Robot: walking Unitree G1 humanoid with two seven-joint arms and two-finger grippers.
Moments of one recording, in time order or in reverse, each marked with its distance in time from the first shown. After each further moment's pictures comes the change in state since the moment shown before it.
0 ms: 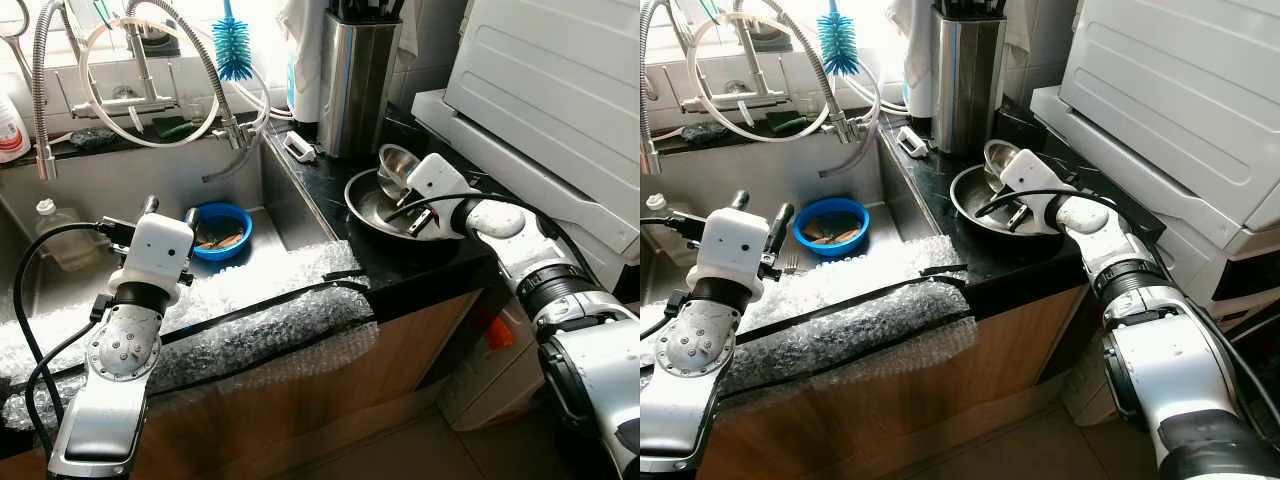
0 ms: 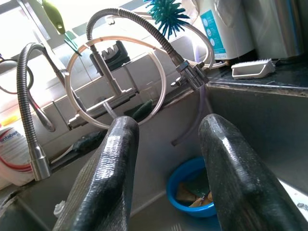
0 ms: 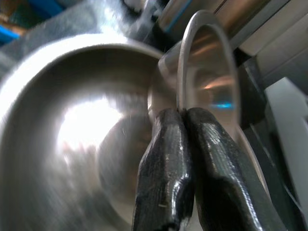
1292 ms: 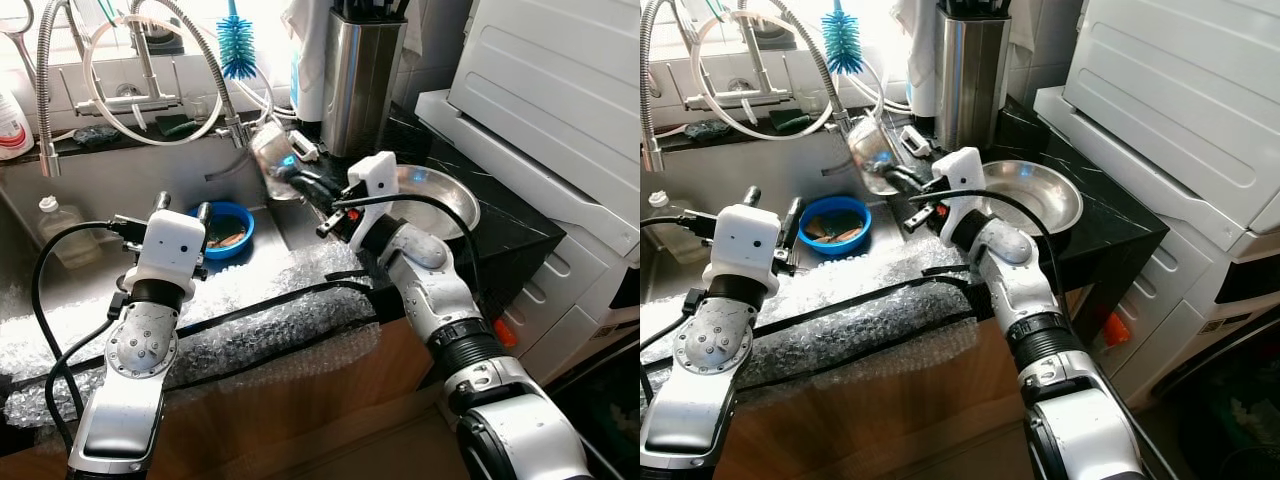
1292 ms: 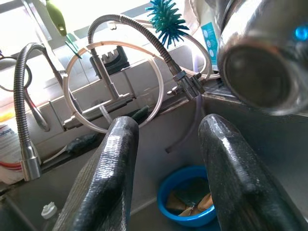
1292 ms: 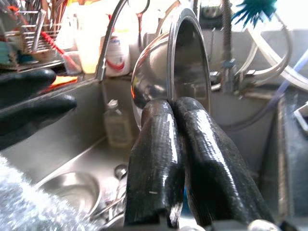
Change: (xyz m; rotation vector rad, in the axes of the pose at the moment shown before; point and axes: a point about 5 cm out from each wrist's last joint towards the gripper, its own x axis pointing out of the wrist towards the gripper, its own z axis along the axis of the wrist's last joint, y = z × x) left arm 0.003 -0.012 0.008 -0.059 -0.029 0.019; right arm 0.012 0.110 0.069 0.609 -0.551 0.415
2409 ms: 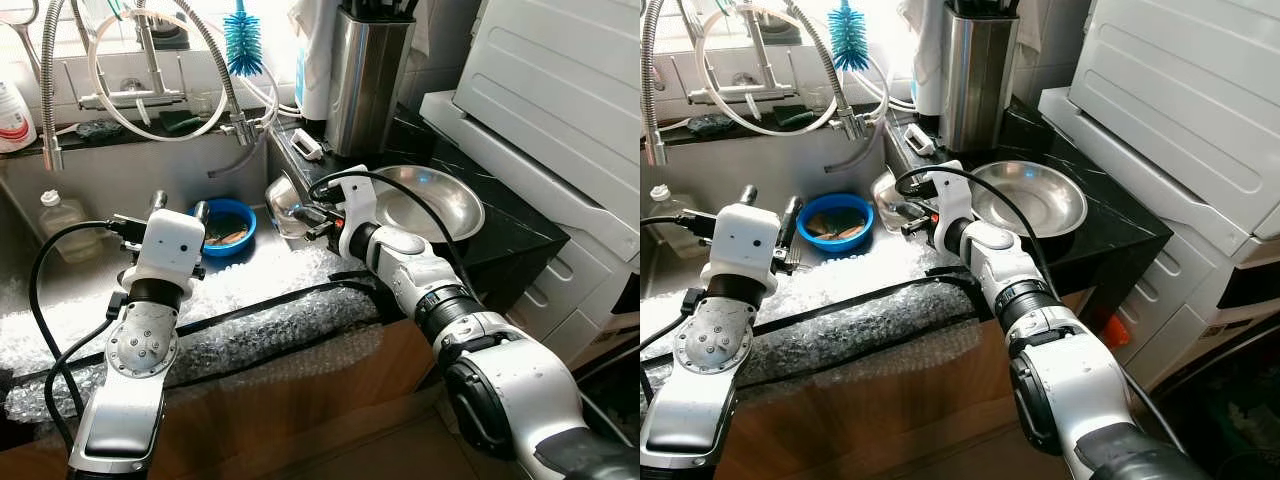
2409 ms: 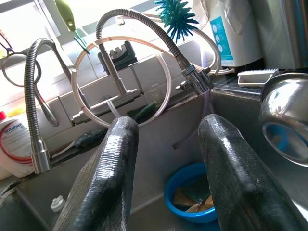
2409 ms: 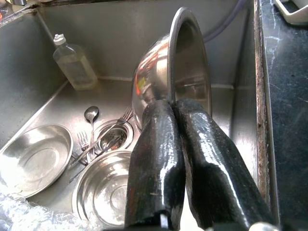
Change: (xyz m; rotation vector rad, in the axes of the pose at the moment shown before) left arm 0.000 0.001 0.000 0.020 0.004 0.019; right arm 0.011 -0.020 -0.026 0.119 0.328 -0.212
